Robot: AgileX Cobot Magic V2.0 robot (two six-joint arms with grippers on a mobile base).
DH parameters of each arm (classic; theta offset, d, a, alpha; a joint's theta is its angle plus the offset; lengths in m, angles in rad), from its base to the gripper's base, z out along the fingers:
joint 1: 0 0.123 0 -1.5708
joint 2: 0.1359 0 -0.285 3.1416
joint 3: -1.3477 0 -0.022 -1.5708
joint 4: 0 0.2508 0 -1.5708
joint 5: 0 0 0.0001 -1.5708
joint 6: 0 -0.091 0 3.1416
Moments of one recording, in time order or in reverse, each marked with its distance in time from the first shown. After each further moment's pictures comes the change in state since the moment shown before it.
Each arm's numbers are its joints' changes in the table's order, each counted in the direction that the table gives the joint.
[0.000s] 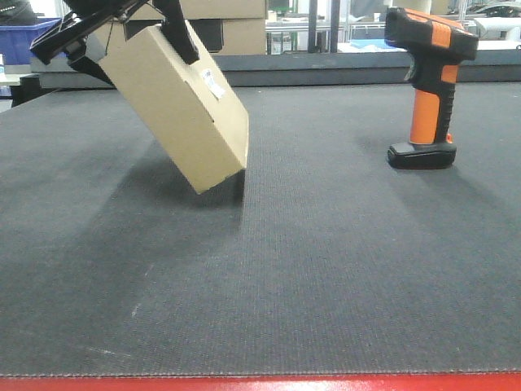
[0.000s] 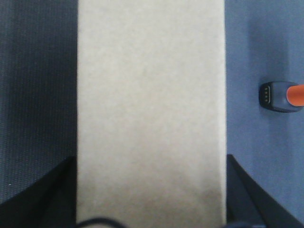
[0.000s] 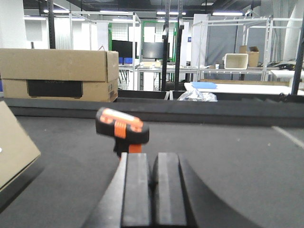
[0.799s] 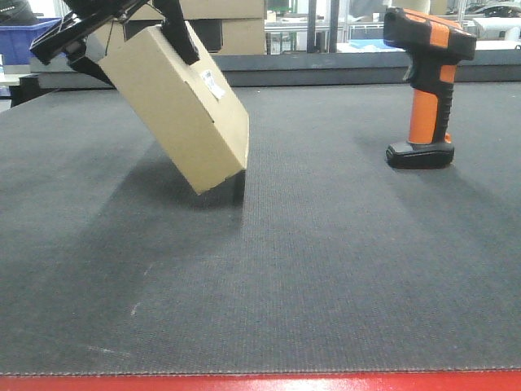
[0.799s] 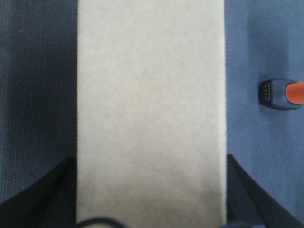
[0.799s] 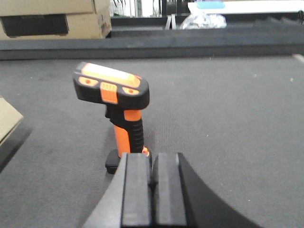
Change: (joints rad) left arm 0.000 0.000 0.000 0.002 0.004 0.001; right arm 0.000 0.716 0.173 0.075 -0.226 0.000
